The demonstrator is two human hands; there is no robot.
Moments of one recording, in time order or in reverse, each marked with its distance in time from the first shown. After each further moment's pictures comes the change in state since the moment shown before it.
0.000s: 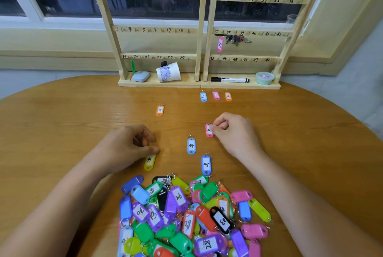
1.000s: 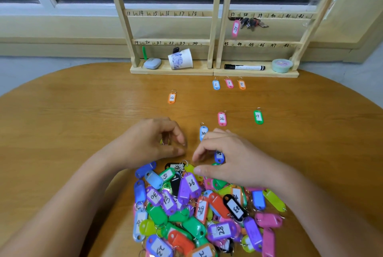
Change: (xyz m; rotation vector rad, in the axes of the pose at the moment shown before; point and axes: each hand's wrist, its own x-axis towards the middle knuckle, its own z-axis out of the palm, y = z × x) left_hand -0.024 0.026 0.001 0.008 -0.145 0.391; right_hand -0.066 -0.033 -0.013 0.005 -0.599 -0.509
